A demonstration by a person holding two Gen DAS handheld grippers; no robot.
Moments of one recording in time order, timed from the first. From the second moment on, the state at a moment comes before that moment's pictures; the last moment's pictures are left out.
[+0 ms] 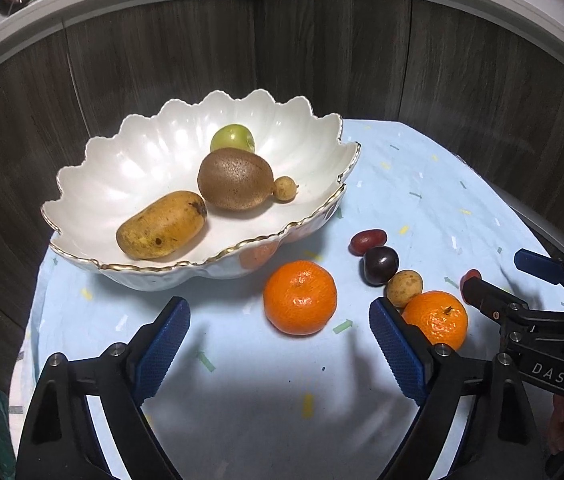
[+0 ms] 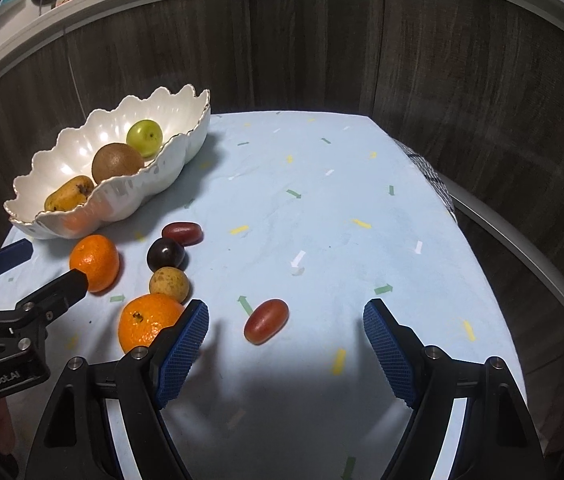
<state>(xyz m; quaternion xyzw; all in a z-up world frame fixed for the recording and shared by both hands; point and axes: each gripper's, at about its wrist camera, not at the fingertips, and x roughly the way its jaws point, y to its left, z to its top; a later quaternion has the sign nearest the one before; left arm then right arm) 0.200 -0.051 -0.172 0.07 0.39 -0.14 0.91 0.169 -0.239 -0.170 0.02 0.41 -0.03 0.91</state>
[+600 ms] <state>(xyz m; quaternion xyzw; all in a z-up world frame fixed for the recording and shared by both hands) 0.222 -0.064 -0.193 0.06 0.42 -0.13 0.90 0.179 -0.239 -0.185 0.03 0.43 -0.03 0.90</state>
